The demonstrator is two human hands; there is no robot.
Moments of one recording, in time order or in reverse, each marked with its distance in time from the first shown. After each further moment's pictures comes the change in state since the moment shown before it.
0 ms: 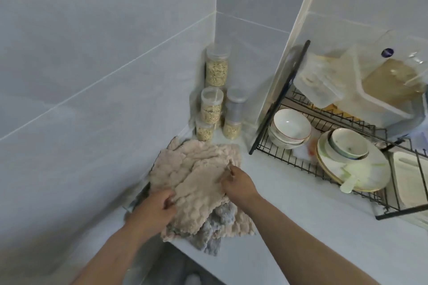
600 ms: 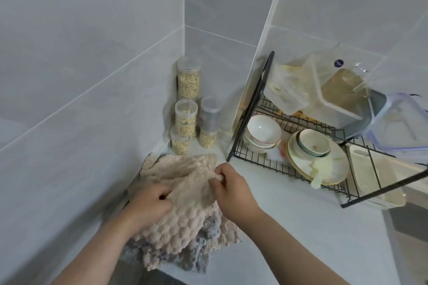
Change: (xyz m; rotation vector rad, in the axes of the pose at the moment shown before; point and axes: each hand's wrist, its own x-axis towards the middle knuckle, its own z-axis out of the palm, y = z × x) left_hand 0.038 0.058 -0.036 0.012 -0.153 0.200; right_hand -0.045 -0.031 -0.032 0.038 0.170 -0.230
